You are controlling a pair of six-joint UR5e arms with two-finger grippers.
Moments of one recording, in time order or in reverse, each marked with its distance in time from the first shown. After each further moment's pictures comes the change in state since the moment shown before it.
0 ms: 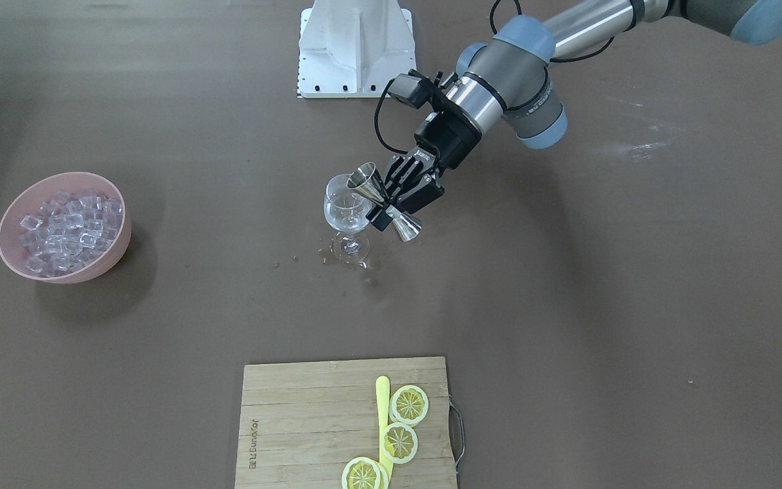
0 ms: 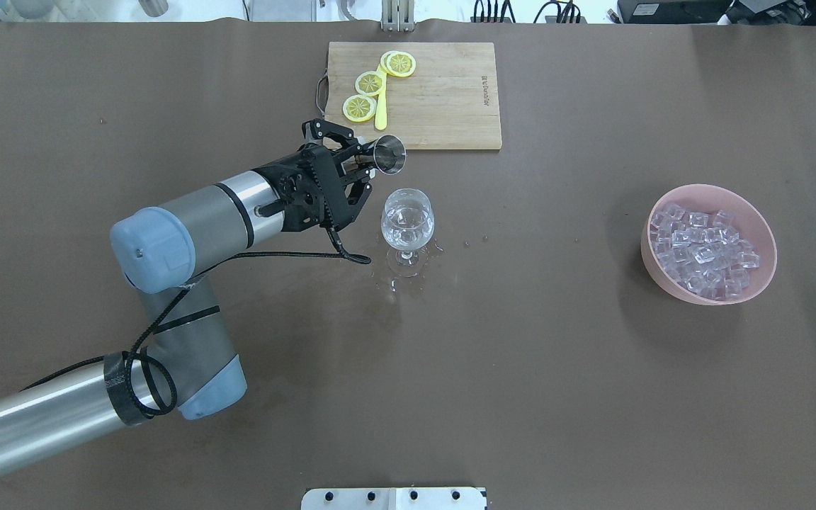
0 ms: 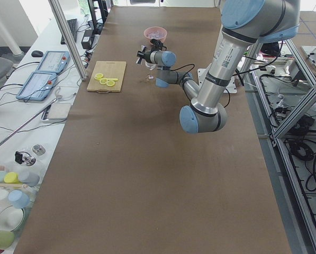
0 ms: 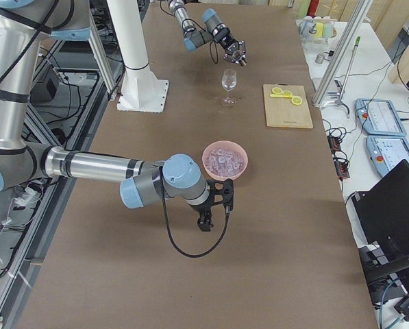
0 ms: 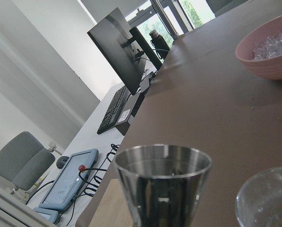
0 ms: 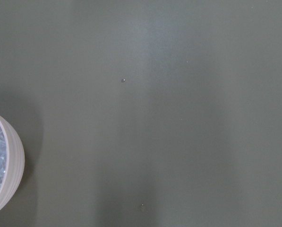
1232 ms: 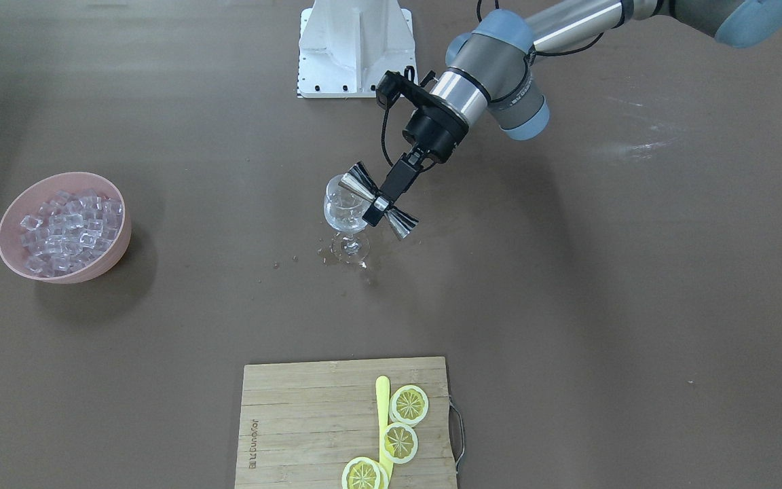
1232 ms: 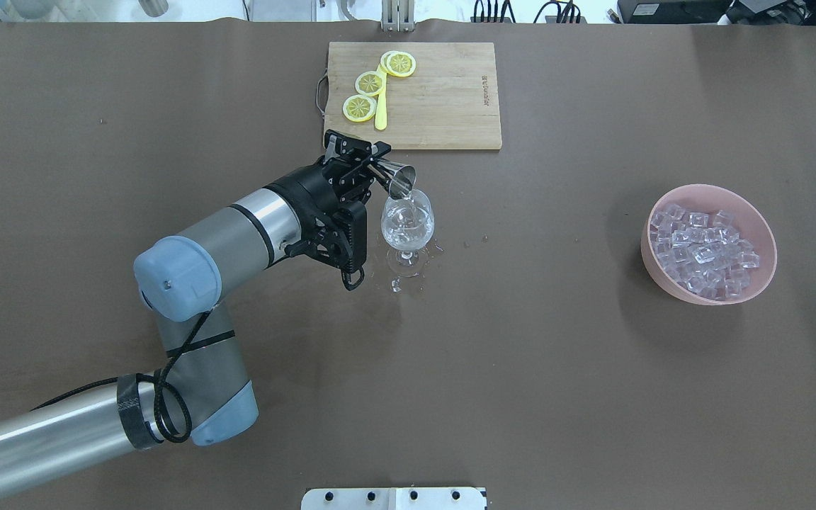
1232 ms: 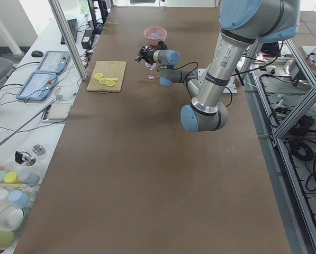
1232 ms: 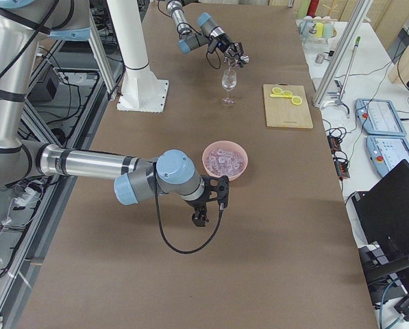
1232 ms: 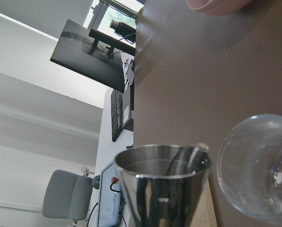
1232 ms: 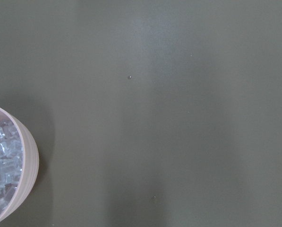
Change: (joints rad) left arm 0.057 -0.010 -0.005 0.020 0.155 0.522; right arm 0.001 -0.024 0.037 0.000 0.020 0.057
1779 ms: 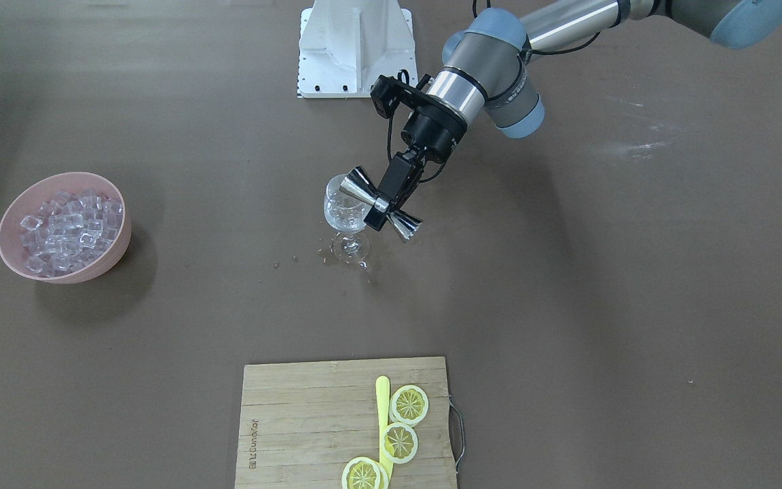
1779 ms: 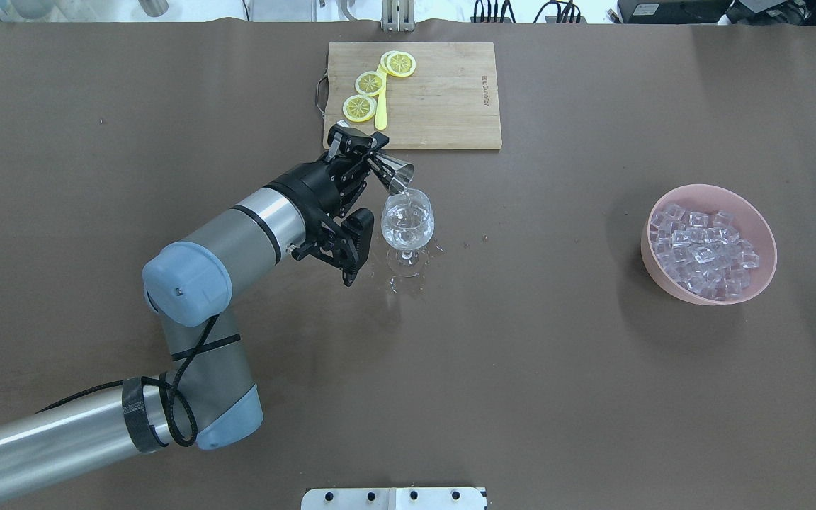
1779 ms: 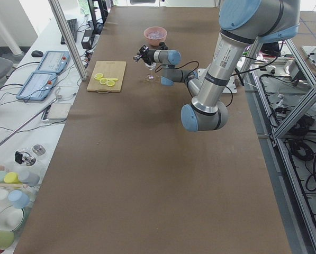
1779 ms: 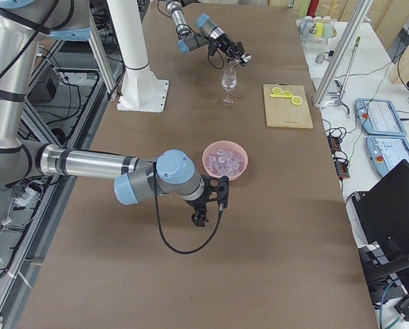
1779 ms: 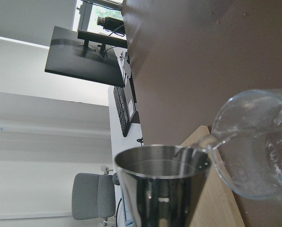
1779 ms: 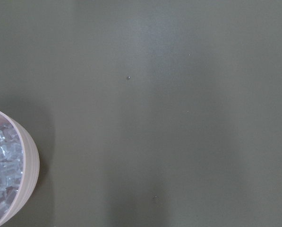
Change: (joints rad) left arm 0.009 -0.013 0.001 0.023 0.076 0.143; right arm 0.000 0.000 0.002 0.000 0.000 0.022
